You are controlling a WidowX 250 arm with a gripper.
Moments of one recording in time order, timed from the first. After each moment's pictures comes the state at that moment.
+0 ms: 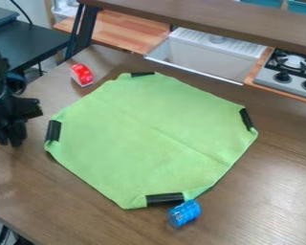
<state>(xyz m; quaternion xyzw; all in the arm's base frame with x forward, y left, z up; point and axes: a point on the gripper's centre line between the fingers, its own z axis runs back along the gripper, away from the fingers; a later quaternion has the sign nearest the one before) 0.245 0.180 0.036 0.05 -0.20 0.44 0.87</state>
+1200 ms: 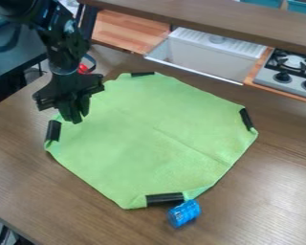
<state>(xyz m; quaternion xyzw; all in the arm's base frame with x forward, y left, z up) 0.323 0.125 0.046 0.04 -0.19 0.48 0.86</state>
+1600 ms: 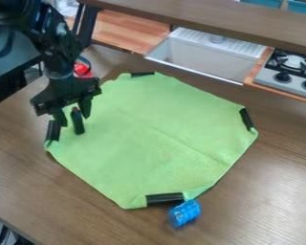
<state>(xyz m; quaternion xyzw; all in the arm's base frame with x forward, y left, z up) 0.321 0.128 0.042 0.01 -0.18 0.48 0.86</state>
